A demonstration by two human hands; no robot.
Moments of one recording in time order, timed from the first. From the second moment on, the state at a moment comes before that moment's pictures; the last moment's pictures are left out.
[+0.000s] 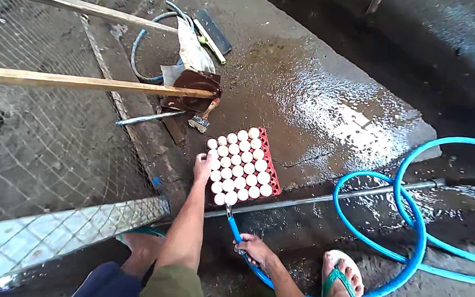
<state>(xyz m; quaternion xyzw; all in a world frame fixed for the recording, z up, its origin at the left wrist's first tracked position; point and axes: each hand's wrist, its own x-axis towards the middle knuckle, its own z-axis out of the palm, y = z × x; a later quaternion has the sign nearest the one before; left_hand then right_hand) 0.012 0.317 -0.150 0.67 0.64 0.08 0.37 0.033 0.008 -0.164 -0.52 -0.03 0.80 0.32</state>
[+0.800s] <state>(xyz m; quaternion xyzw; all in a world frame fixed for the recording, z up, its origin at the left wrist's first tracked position) -0.005 0.329 -0.140 0.60 0.62 0.19 0.47 0.033 0.003 -0.158 -0.51 -0.02 0.79 0.33</state>
